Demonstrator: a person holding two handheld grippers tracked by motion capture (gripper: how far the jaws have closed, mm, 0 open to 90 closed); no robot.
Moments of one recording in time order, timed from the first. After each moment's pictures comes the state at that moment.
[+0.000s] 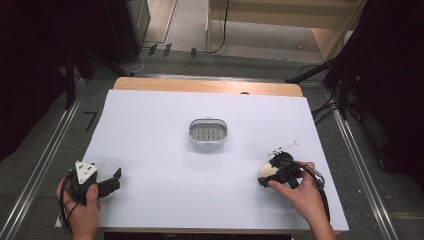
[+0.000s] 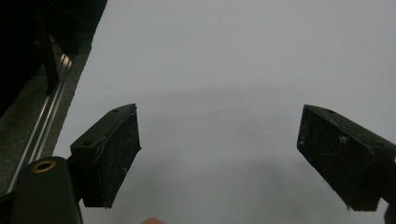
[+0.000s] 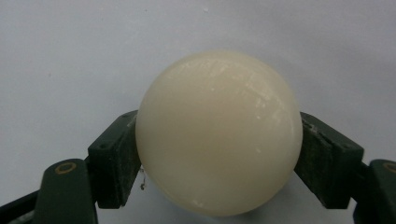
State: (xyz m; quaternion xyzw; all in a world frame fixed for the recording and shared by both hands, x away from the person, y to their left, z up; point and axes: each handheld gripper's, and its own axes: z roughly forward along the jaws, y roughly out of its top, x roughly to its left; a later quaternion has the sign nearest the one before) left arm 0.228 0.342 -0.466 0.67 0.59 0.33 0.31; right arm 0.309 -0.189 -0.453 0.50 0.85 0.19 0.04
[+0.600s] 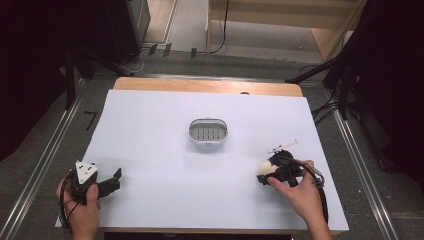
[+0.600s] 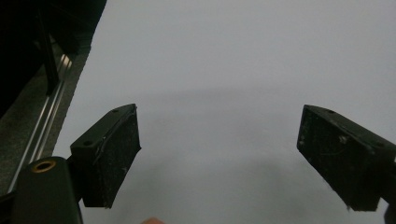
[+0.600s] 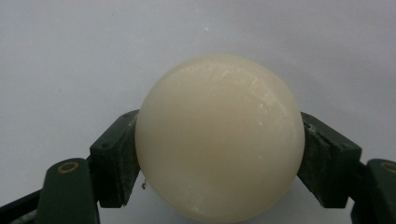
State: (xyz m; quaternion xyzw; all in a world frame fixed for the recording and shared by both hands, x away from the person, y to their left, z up) left arm 0.228 0.342 -0.466 0.67 0.58 0.34 0.31; right arm 0.311 -0.187 -0.447 0.50 0.84 0.21 0.05
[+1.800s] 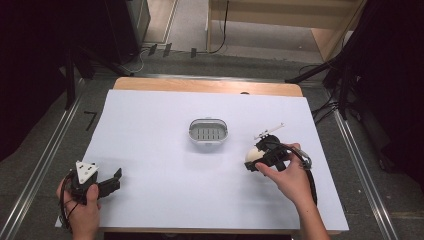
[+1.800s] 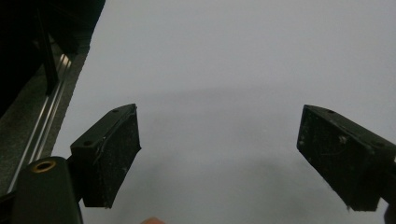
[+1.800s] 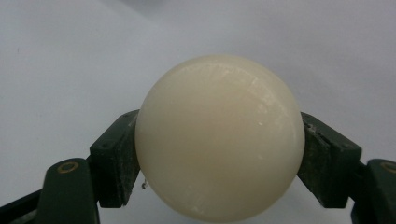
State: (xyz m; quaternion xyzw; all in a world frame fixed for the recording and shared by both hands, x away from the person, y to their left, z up) left arm 0.228 0.342 -0.466 0.67 0.58 0.33 0.31; right arm 0.341 -0.149 -0.419 0.46 0.86 0.22 0.05
